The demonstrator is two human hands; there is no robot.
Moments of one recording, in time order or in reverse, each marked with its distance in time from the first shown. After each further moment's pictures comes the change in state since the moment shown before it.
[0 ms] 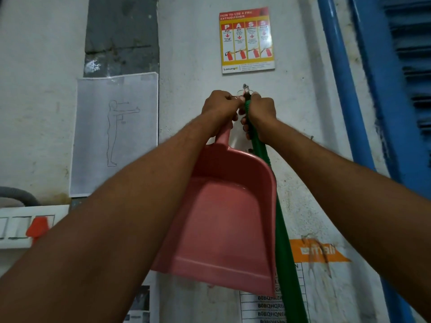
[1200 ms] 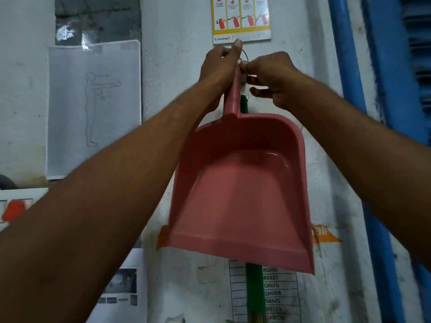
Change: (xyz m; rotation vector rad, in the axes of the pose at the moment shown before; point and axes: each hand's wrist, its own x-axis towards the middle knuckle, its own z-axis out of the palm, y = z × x) left_hand 0.003 0.014 0.017 -0.256 0.045 0.132; right_hand -0.003 -0.019 -0.046 -0.044 -0.195 -0.164
